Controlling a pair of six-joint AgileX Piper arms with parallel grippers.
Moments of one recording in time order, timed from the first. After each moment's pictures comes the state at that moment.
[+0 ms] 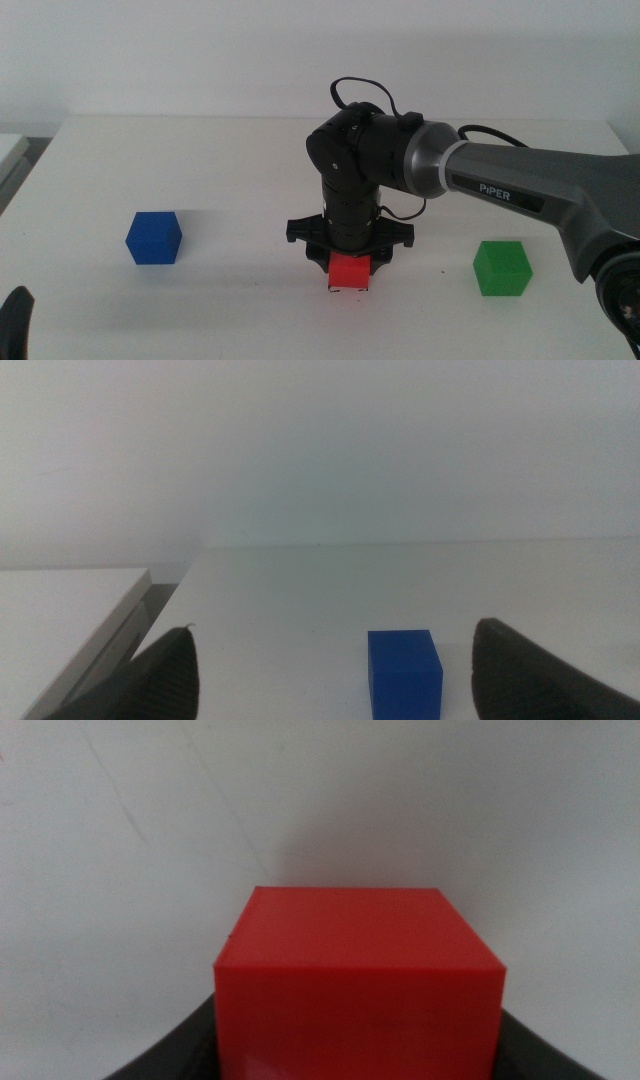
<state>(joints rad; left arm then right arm) 0.00 0.00 0.00 -0.04 0.13 0.03 0.75 2.18 -1.74 -0.11 1.13 0.87</state>
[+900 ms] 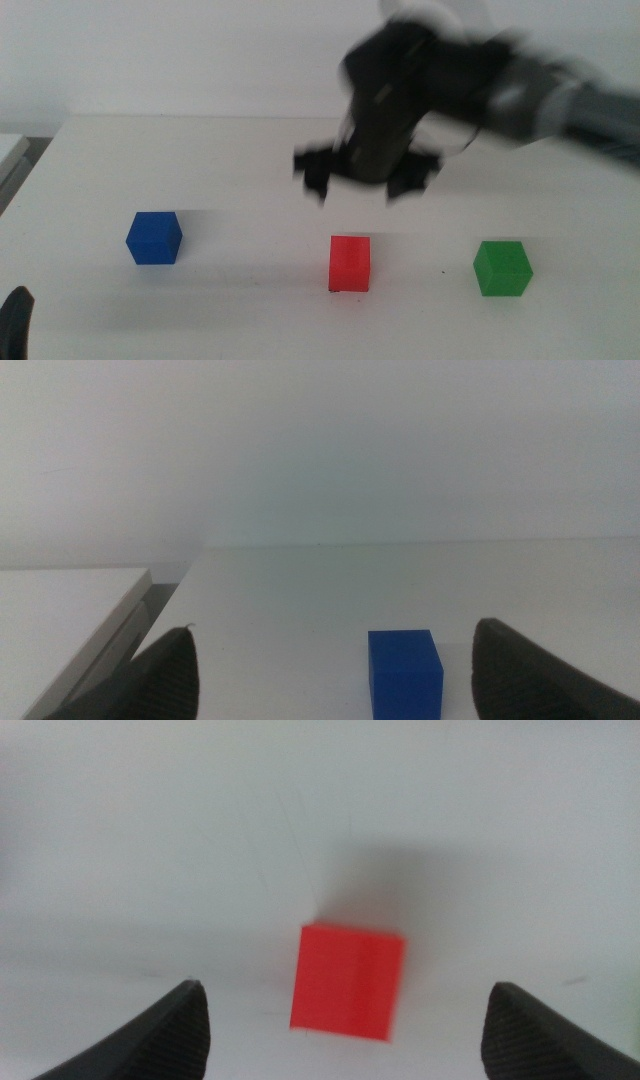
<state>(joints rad) 0.00 0.00 0.00 -0.04 0.13 0.03 0.75 1.95 -1.73 -0.18 1.13 0.75</state>
